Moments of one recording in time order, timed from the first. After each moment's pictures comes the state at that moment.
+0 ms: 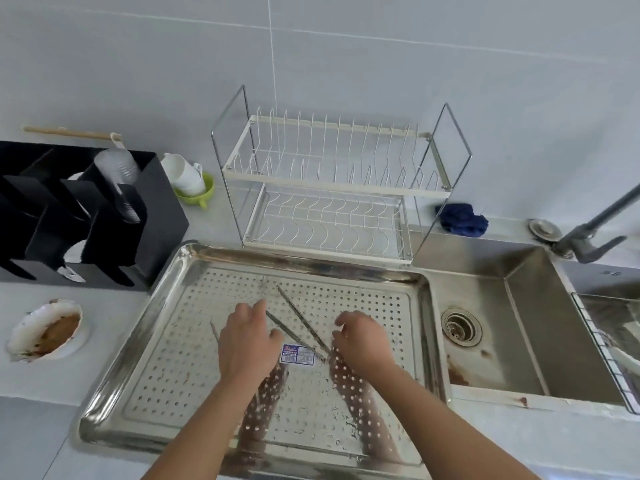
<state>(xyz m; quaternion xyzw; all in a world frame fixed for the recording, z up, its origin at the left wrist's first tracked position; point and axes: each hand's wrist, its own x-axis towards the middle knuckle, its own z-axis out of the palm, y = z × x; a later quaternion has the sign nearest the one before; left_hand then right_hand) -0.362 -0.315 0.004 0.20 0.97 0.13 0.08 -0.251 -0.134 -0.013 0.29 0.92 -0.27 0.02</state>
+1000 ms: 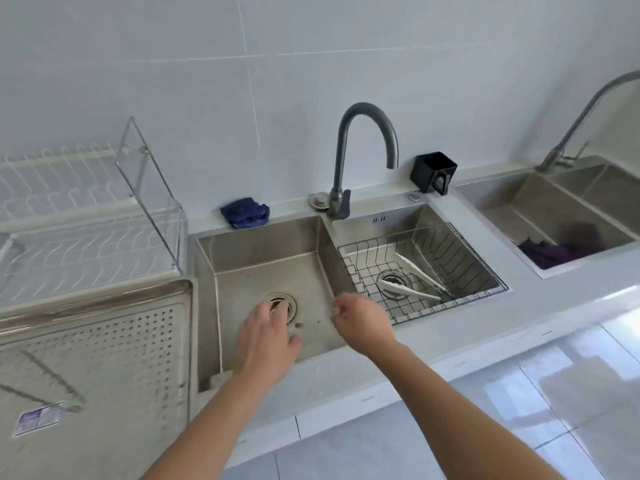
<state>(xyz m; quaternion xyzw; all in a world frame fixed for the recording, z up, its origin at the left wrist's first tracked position) -0.049 0.006 0.024 0.49 0.86 0.08 0.08 0.098 0.140 0.030 0.45 0.85 -0.27 -0.06</state>
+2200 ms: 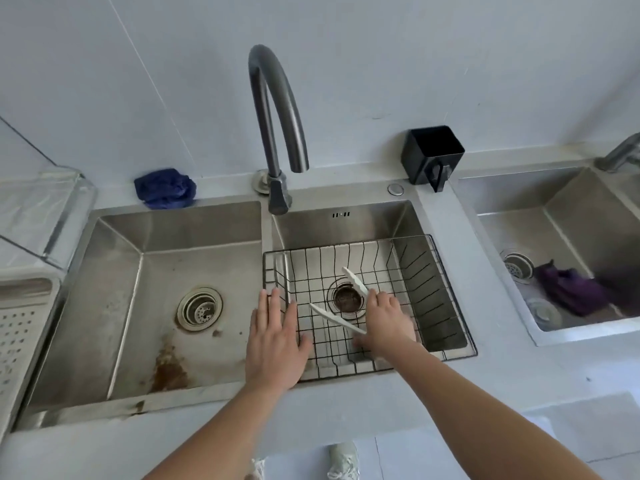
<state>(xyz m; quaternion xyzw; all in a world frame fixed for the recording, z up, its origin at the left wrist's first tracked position) 0.082 0.234 -0.080 0.43 0.90 0.06 0.07 0.215 0.414 -0.097 0.41 0.89 -0.12 0.17</state>
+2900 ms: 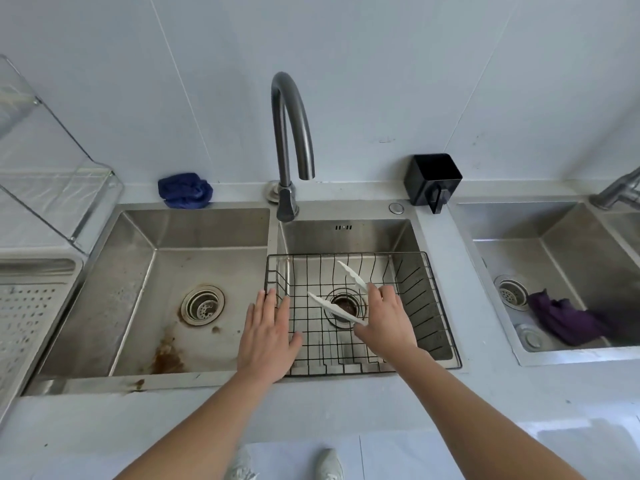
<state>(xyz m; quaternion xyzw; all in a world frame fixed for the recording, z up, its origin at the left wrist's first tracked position) 0.084 0.229 -0.067 0.42 0.90 0.08 0.07 0.227 0.413 -0.043 0.39 0.90 -0.20 0.01</state>
